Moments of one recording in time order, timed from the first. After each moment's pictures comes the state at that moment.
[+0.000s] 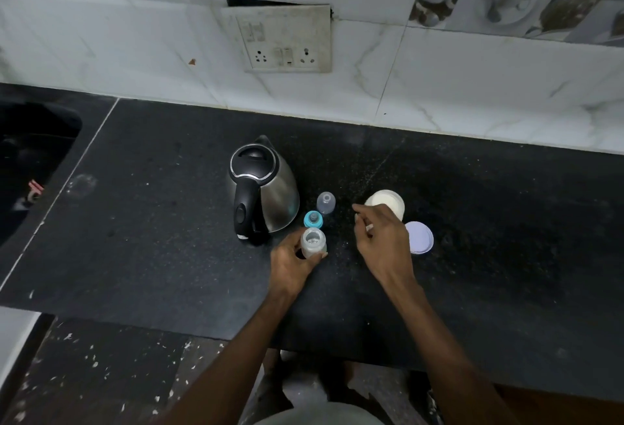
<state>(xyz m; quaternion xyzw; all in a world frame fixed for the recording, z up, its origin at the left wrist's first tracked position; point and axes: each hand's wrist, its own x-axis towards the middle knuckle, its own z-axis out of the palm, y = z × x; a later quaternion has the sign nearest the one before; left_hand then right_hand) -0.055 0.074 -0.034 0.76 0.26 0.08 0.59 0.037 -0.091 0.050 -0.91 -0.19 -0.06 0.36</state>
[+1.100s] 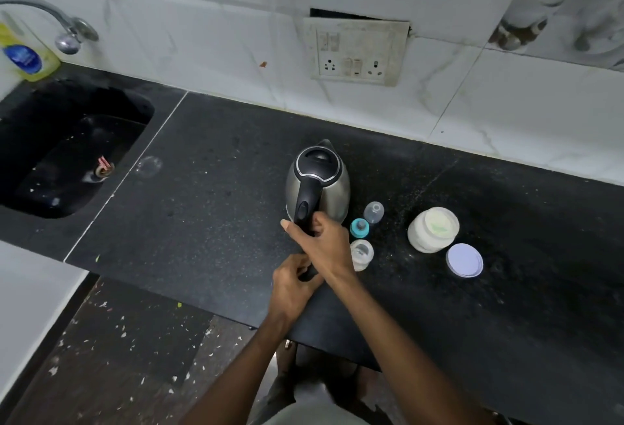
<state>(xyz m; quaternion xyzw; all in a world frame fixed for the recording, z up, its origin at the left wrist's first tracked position) -0.135 0.130 -0.021 0.77 0.32 0.07 0.55 -0.031 0.076 0.056 -0.81 -0.11 0.22 0.53</state>
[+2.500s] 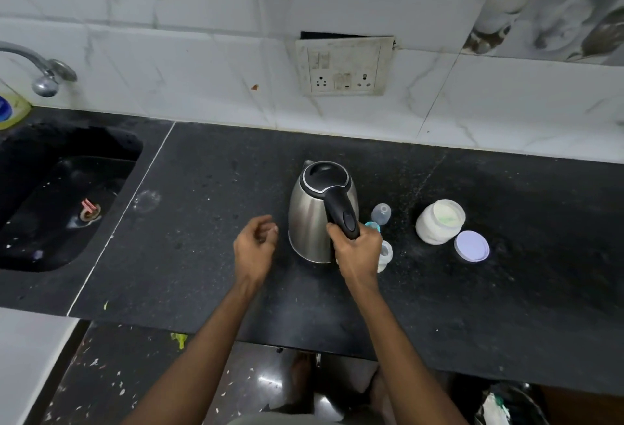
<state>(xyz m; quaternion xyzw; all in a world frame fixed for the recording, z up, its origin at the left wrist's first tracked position) -0.111 0.274 0.014 0.76 0.31 0.15 0.55 -0.053 0.095 0.063 -0.76 0.02 0.04 0.65</state>
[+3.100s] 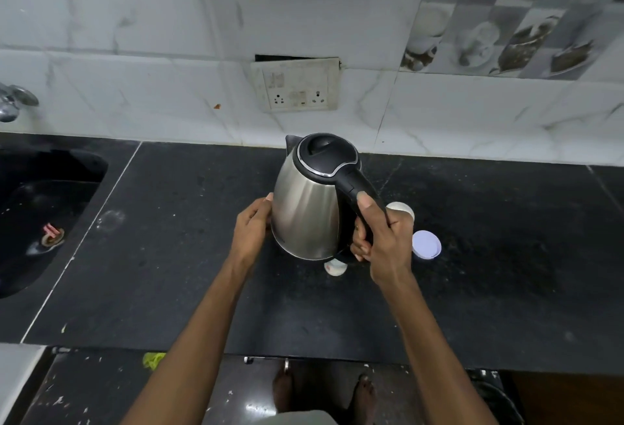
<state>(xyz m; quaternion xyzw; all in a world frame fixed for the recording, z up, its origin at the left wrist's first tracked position) -0.061 0.205 0.097 0.66 0.26 0.09 0.70 -0.055 -0.013 0.189 -0.64 -0.06 0.08 0.76</state>
